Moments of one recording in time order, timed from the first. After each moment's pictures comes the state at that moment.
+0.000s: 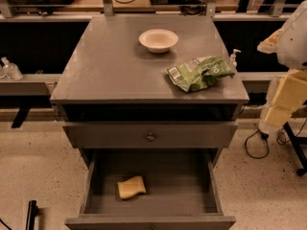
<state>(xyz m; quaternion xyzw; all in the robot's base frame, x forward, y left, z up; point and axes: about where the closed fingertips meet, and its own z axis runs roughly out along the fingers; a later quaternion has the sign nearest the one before) 0.438 -0.217 0.976 -0.60 0.78 -0.03 0.16</state>
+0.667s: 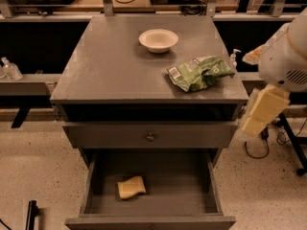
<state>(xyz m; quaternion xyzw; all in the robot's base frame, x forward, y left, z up) 0.448 -0.197 0.947 -0.60 0.78 -0.02 0.19</state>
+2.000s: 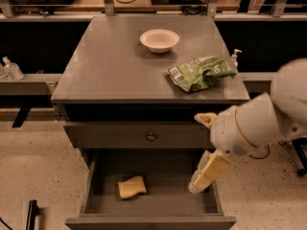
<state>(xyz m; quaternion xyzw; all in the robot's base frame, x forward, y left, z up) 0.419 -0.110 0.808 -0.61 0.73 0.15 0.26</state>
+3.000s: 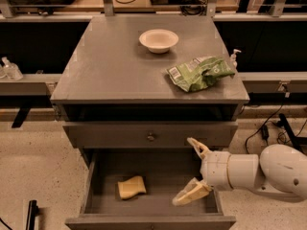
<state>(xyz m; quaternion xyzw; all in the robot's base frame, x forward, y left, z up) 0.436 -0.089 0.680 -0.54 0.69 0.22 0.43</state>
